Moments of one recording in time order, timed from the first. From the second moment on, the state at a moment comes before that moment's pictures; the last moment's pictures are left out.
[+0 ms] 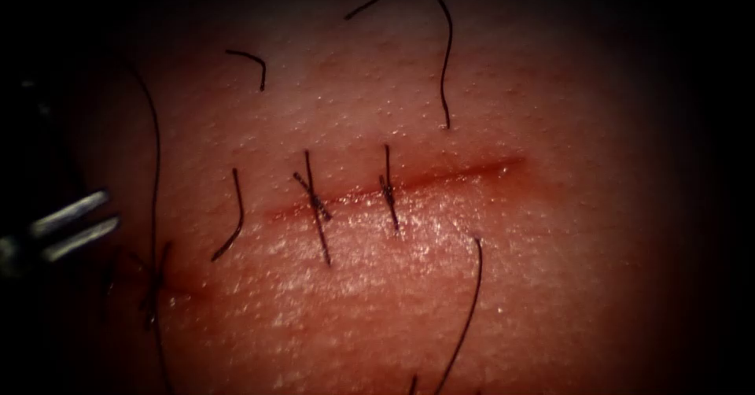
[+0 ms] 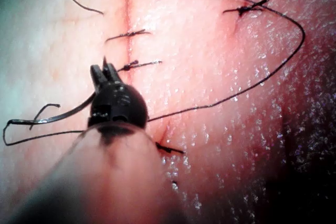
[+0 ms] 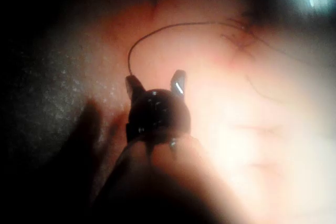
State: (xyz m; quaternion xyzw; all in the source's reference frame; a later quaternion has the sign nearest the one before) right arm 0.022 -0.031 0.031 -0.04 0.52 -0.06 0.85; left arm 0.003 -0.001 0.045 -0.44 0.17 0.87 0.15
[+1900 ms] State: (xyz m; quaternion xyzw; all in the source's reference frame) right arm 0.019 -0.028 0.043 -0.08 0.42 -0.06 0.90; left arm 0.003 0.000 0.047 -0.43 0.16 0.88 0.15
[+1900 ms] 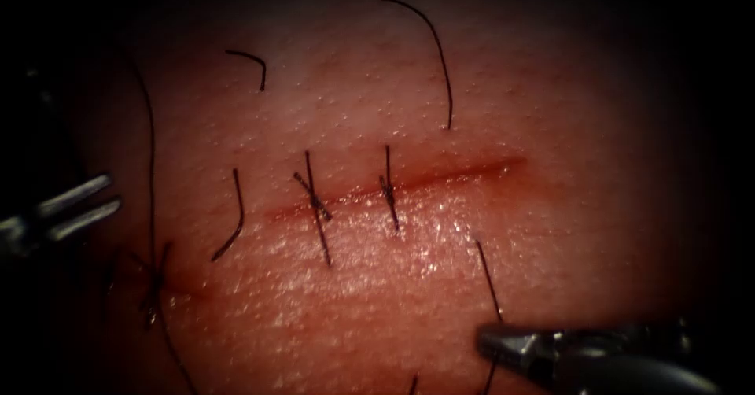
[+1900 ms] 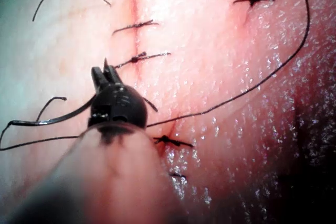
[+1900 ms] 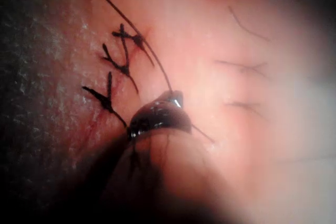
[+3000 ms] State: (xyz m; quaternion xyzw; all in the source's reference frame) right arm 0.020 -0.034 0.039 -0.06 0.45 -0.07 0.89; left arm 0.003 0.000 0.047 -0.43 0.16 0.88 0.15
